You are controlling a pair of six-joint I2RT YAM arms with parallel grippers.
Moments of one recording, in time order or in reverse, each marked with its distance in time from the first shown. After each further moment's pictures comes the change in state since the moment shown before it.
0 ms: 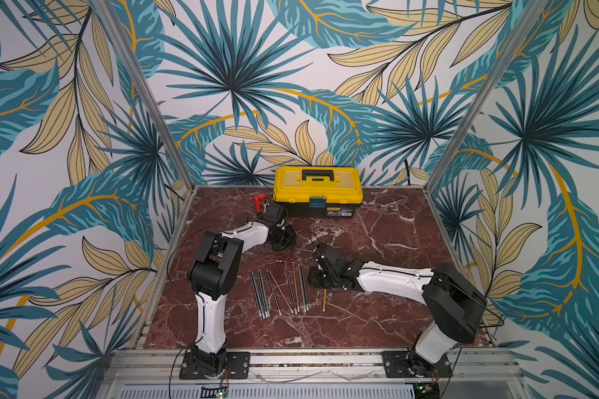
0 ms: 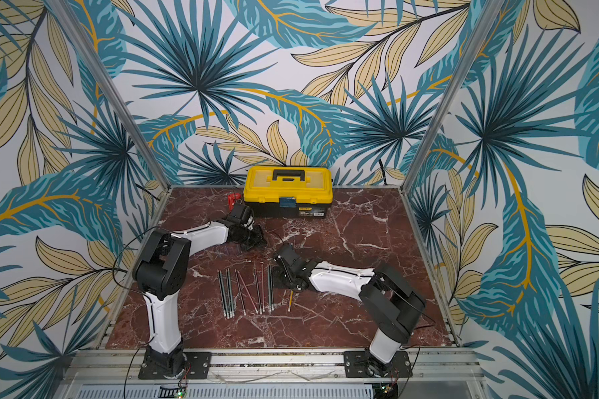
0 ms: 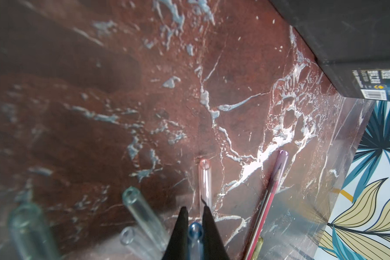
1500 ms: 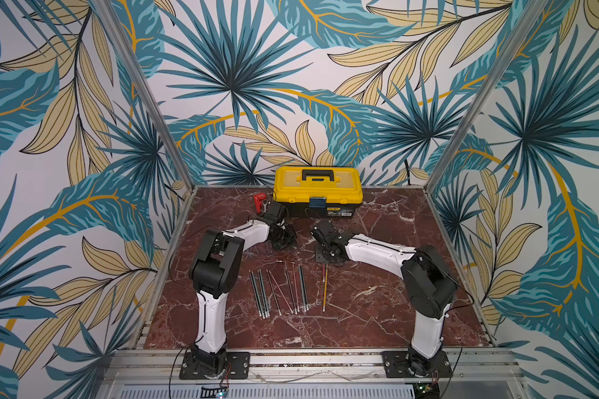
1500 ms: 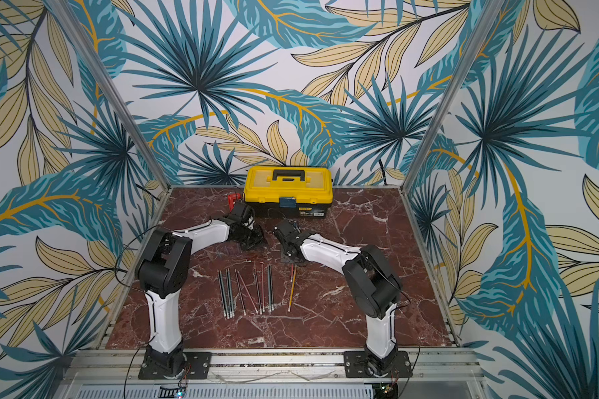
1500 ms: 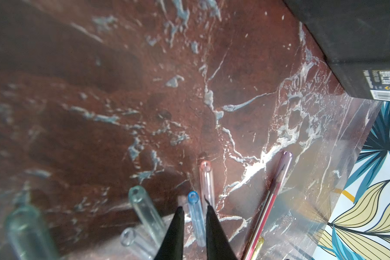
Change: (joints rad) left arm 0.002 0.023 0.037 -0.049 0.006 0.000; right arm -0.149 0.288 0.381 -0.324 0.239 -0.162
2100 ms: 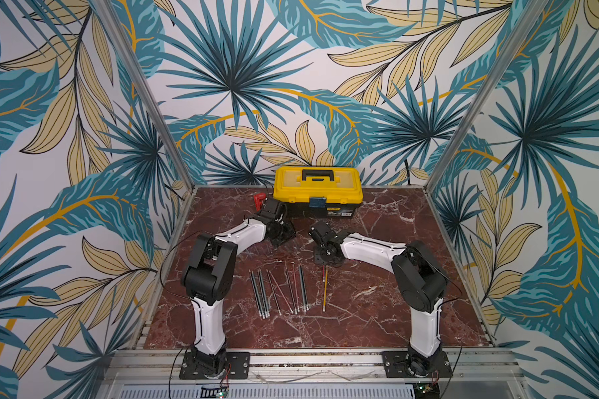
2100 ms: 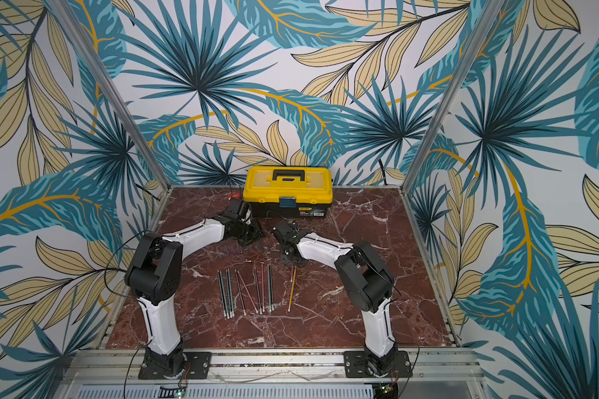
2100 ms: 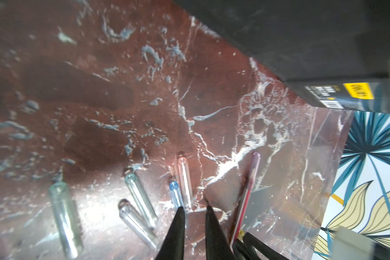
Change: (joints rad) left arm 0.000 -0.106 -0.026 0.035 -0.050 0.002; right arm -0.008 0.070 0.023 -0.011 -0.026 -0.003
